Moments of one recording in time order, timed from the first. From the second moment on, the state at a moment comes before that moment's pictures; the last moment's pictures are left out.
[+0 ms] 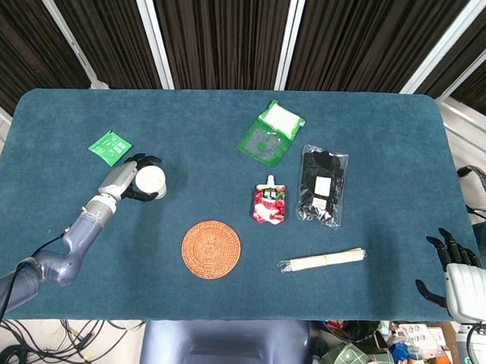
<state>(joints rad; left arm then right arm) -0.78 -1.57 -0.24 -1.02 1.20 0.65 -0.49 0.07 -1.13 0.09 -1.67 -1.40 1.46 -0.11</state>
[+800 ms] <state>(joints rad) -0.74 -1.38 -0.24 -1.33 1.27 0.68 -0.55 0.07 -1.13 0.09 -1.67 -1.41 1.47 -0.11</state>
